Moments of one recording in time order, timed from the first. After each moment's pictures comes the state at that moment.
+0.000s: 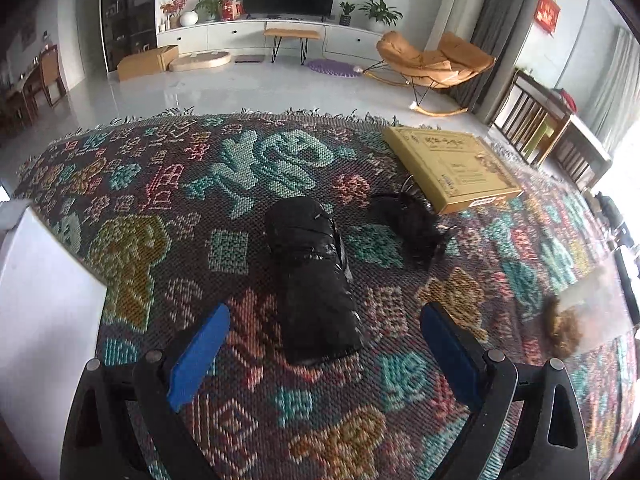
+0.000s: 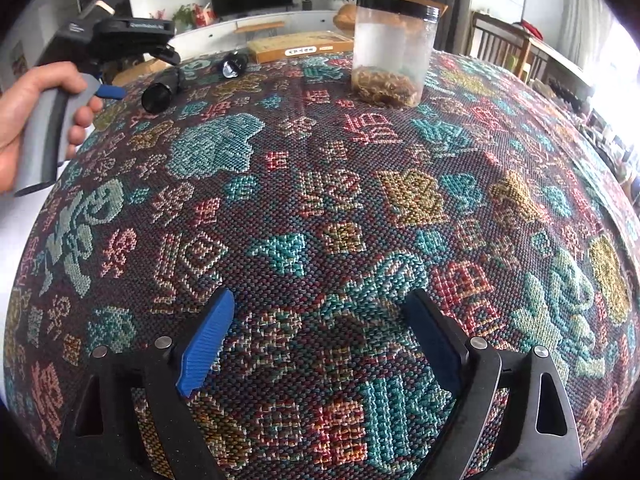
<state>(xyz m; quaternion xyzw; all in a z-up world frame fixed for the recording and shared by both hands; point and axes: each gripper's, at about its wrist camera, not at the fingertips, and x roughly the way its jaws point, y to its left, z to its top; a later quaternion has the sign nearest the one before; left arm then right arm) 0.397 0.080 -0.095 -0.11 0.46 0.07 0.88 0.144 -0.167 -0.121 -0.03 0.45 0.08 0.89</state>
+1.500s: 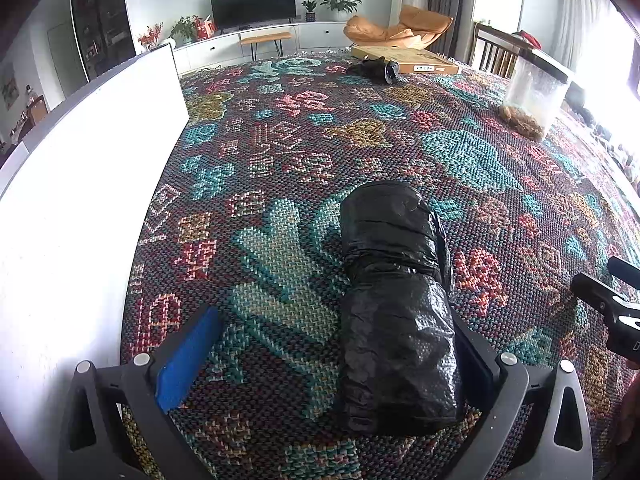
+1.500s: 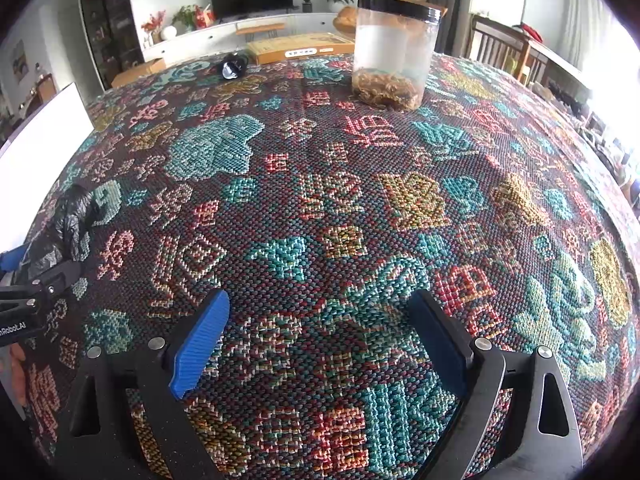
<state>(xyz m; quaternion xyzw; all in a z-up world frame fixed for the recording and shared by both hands) 0.149 0.042 -0.131 -0.02 0.45 0.04 0.89 0.147 -0.164 -0.122 -0.03 0.44 0.07 0.89</state>
